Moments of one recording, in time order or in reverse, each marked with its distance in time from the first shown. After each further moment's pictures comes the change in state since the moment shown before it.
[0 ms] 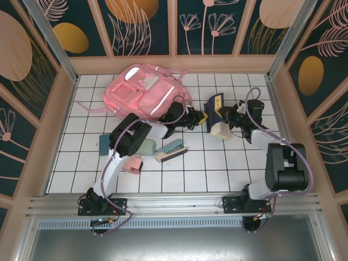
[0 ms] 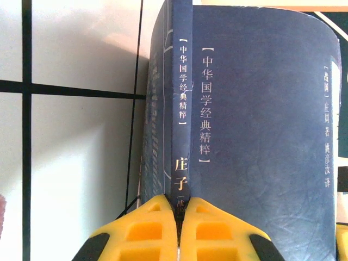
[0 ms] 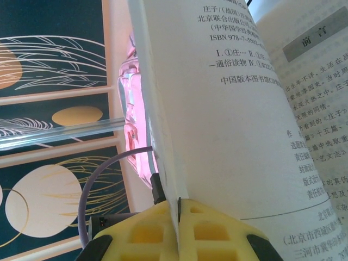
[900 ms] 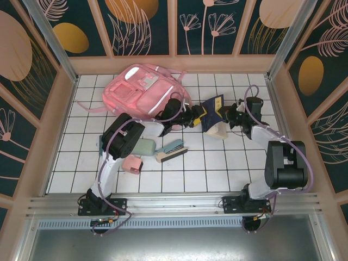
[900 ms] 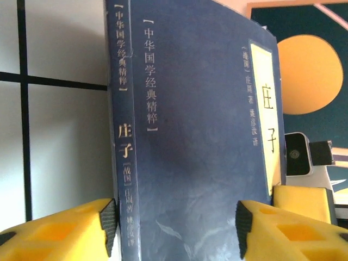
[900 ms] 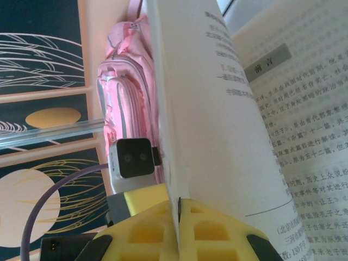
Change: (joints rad) left arm 0.018 -0.110 -0.056 -0.117 -0.002 0.083; right arm 0.000 0.026 0.060 -0.134 0.030 -0.085
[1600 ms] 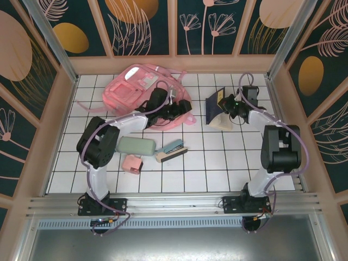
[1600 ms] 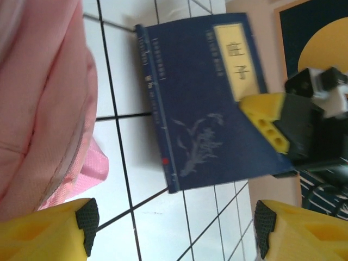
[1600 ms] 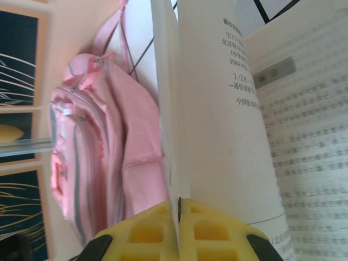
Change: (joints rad) left arm 0.097 -0.301 -0.090 -0.427 -0.064 0.424; right arm 0.010 0.179 0.275 -0.210 0.149 -0.233
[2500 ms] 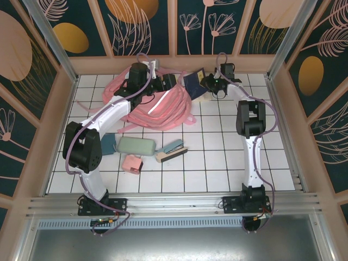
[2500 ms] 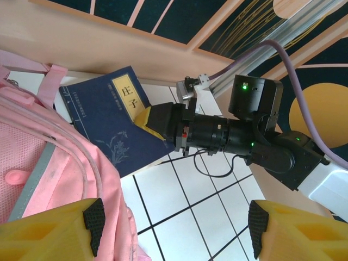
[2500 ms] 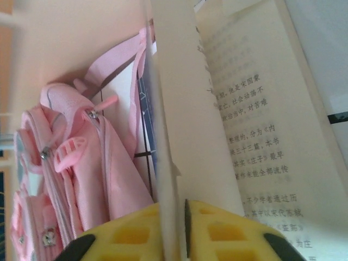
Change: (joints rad) left arm 0.158 -0.150 0.224 -0.217 -0.109 0.373; right arm 0.102 0.810 1.032 -0.261 -0.027 -0.165
